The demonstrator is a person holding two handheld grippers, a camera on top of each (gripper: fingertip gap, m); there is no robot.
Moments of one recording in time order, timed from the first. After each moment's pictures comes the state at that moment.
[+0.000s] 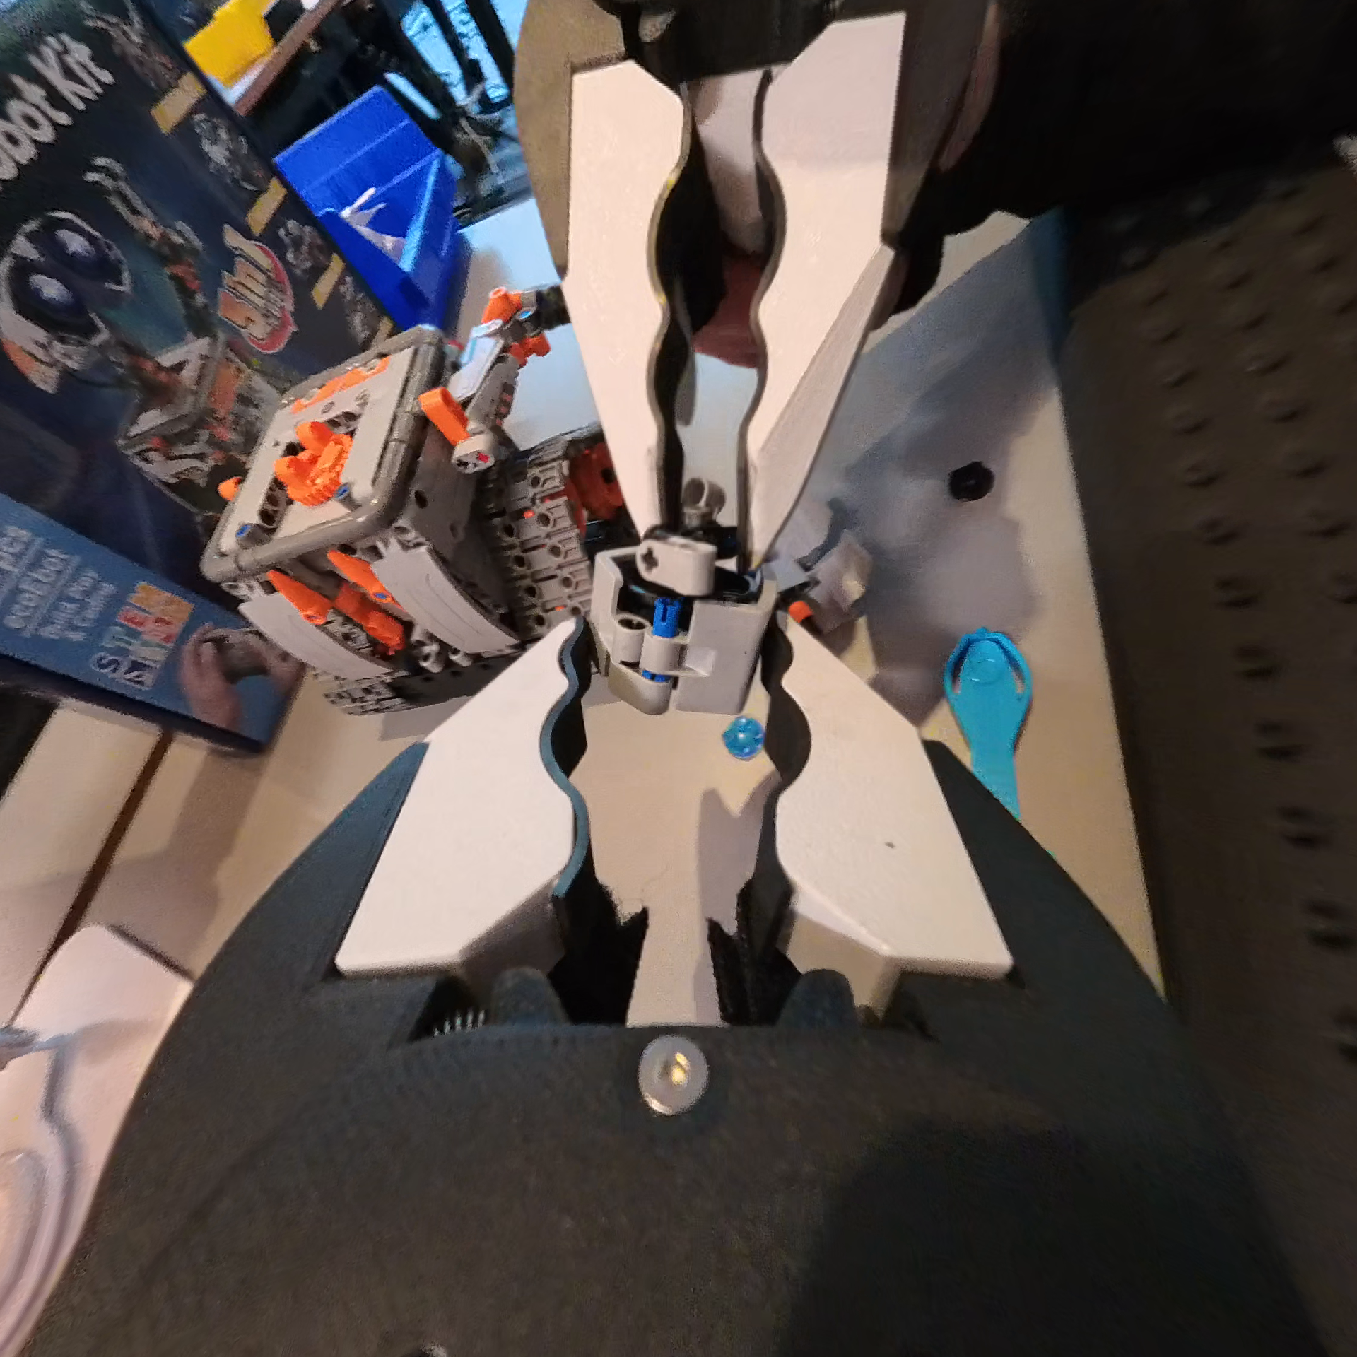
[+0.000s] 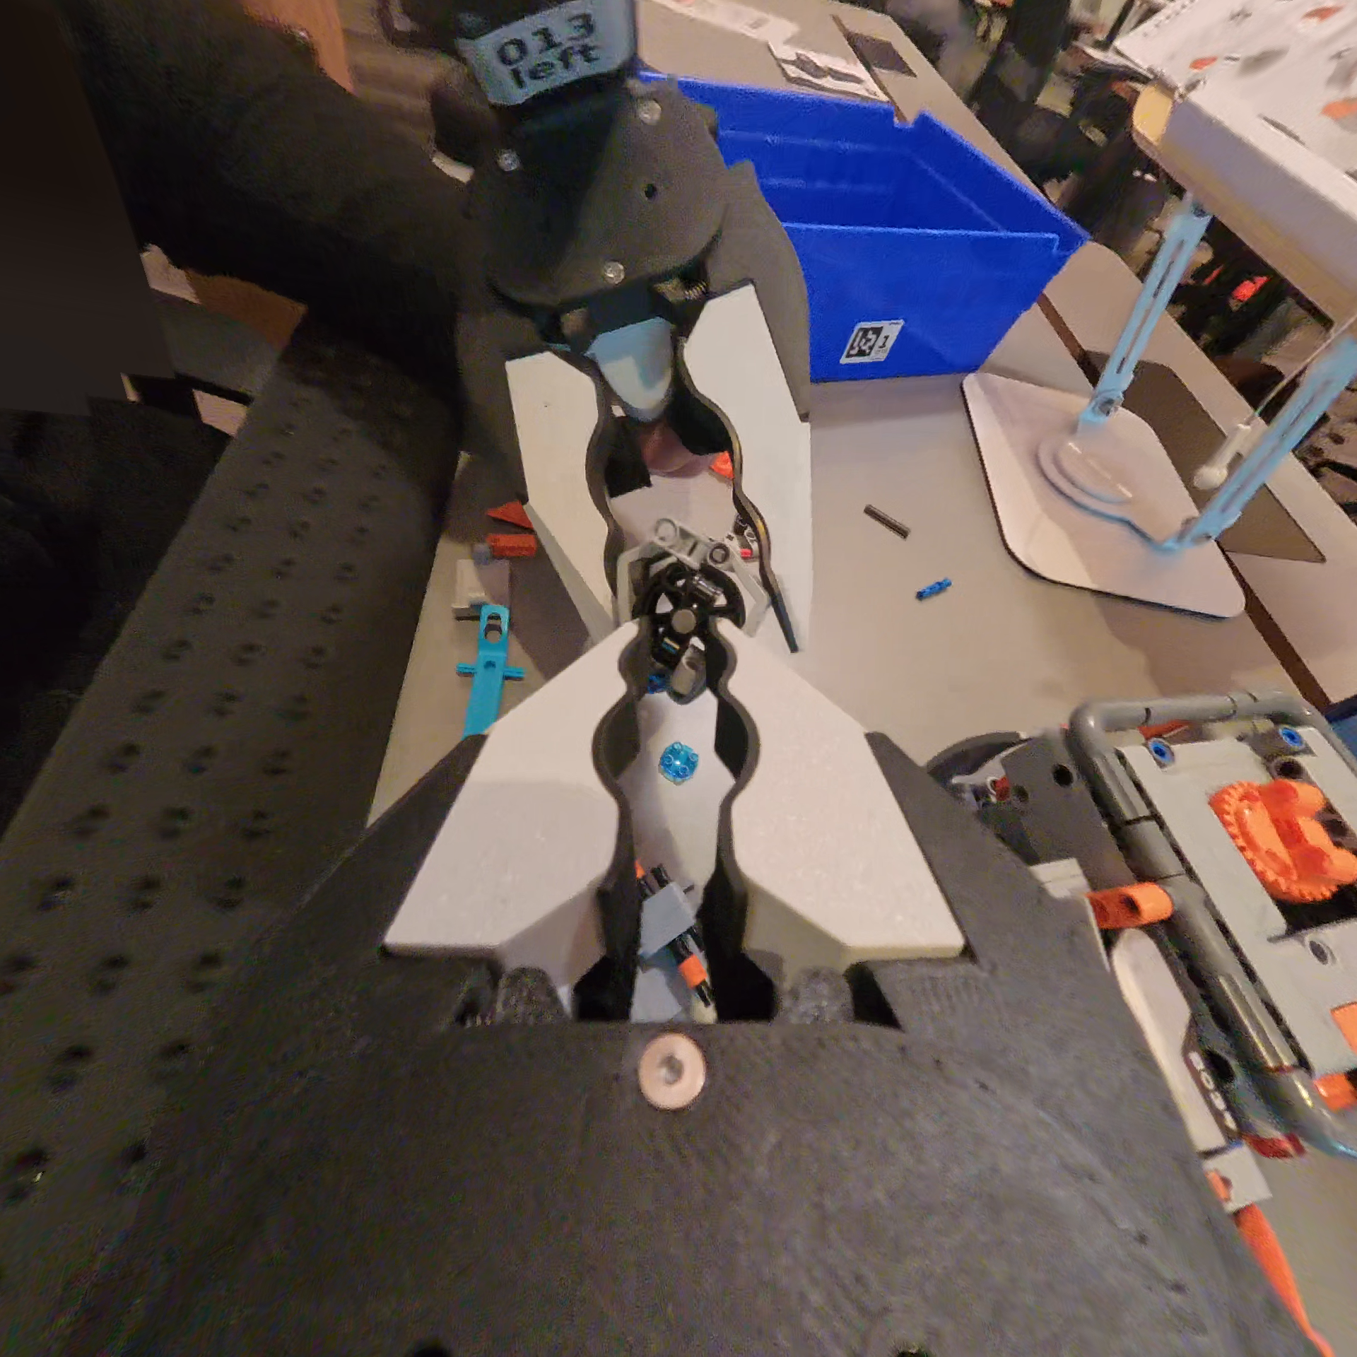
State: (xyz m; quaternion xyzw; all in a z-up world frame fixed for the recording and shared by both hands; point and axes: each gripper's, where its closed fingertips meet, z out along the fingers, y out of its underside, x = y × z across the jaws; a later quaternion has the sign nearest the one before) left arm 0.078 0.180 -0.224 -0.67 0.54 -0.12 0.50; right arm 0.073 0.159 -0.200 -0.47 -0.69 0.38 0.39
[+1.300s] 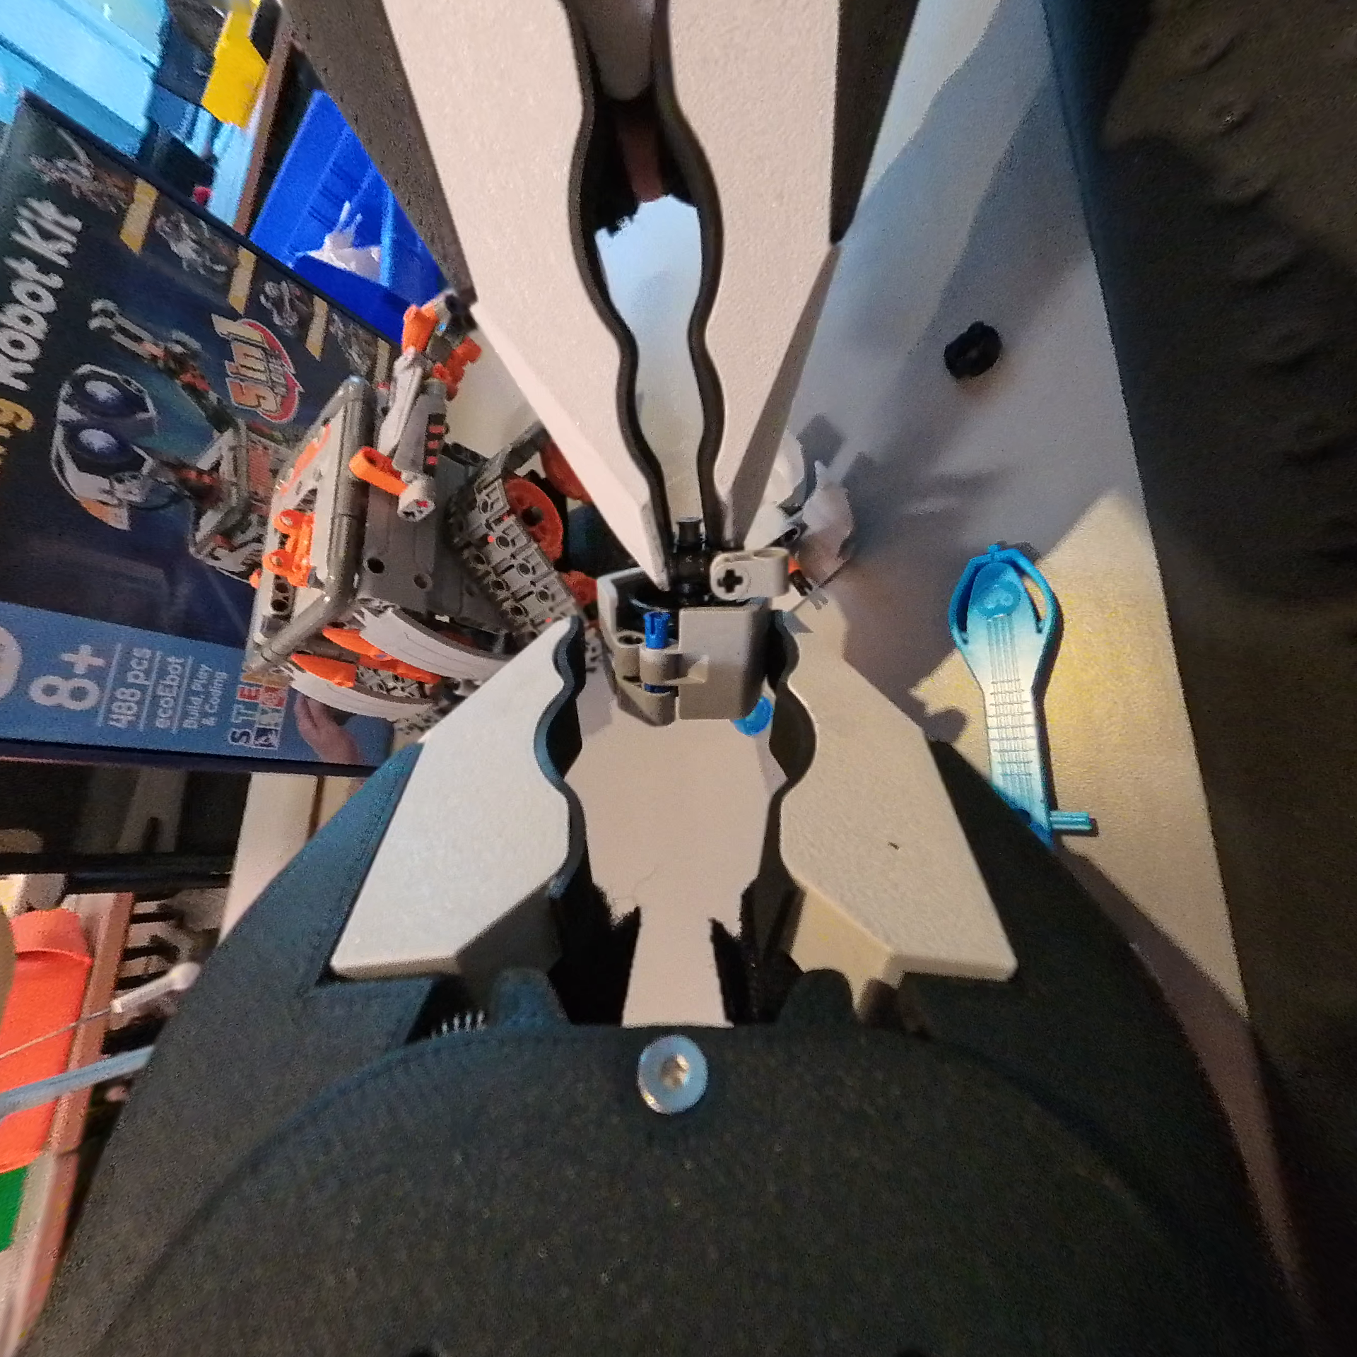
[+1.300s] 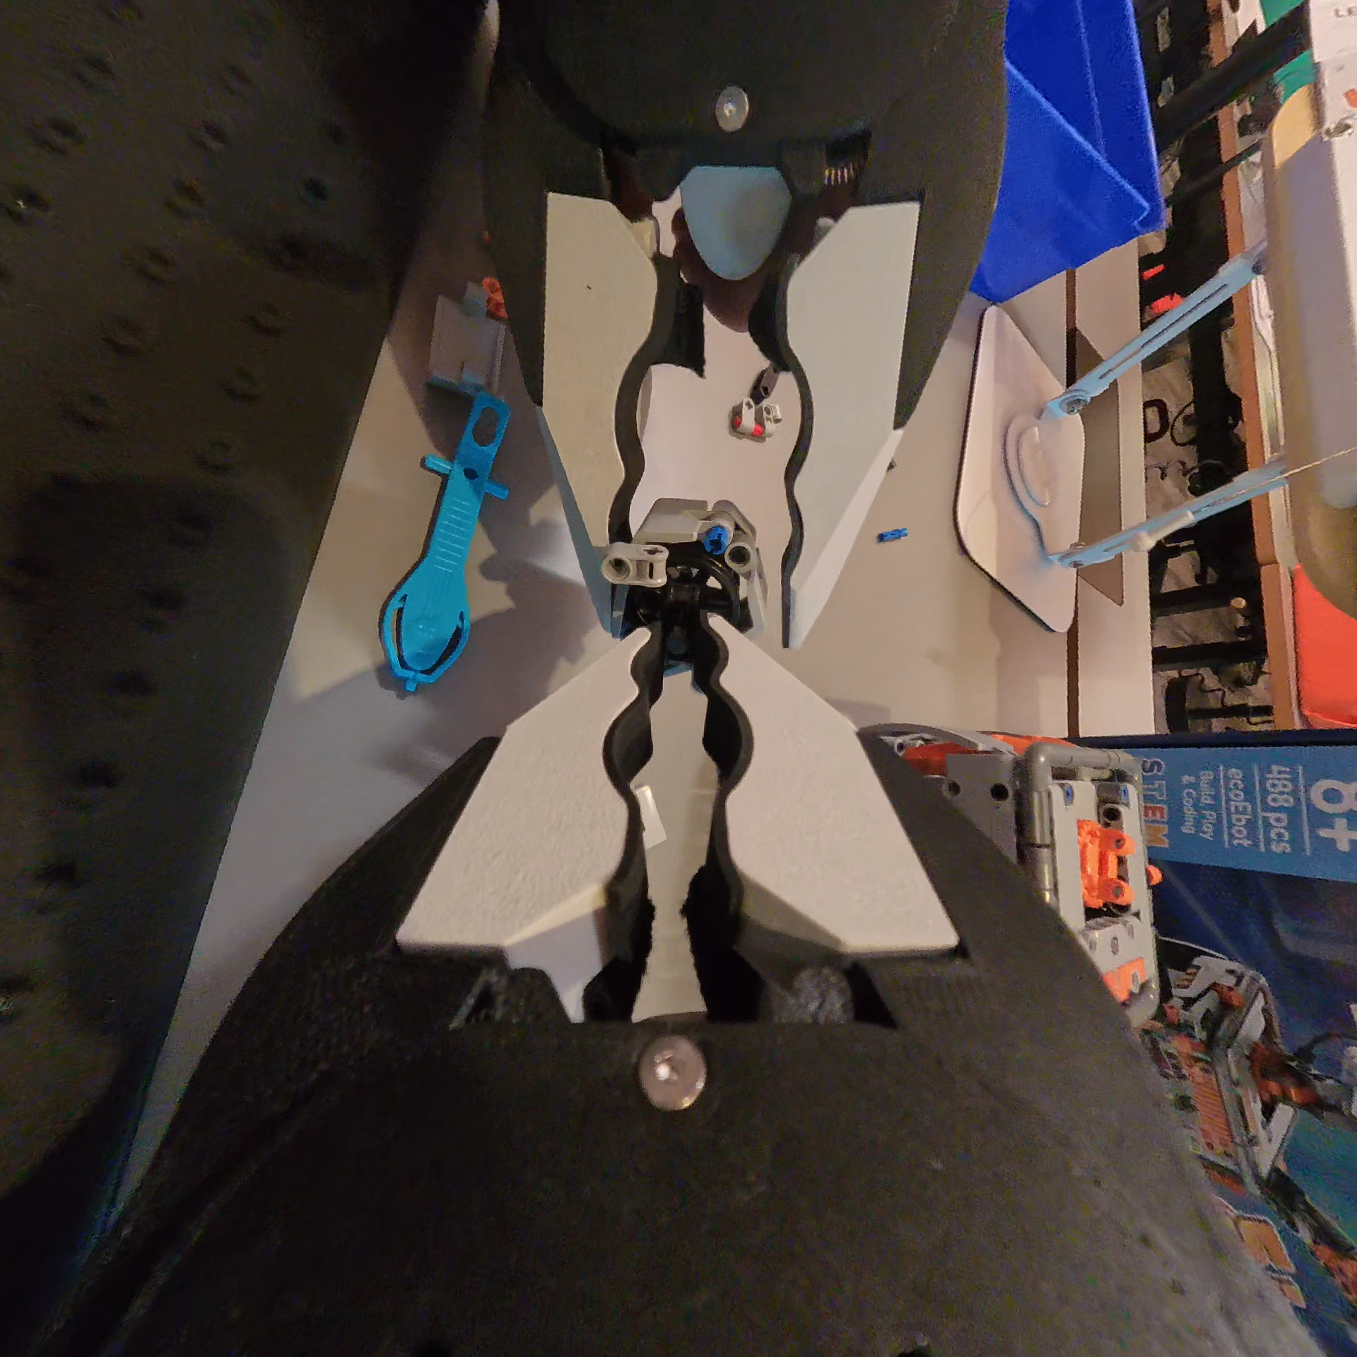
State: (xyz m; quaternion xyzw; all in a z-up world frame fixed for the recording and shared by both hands) left arm 0.089 0.170 -0.240 -0.62 0.62 0.02 0.48; right arm 0.088 0.152 -0.227 -0.39 -0.82 0.14 0.41
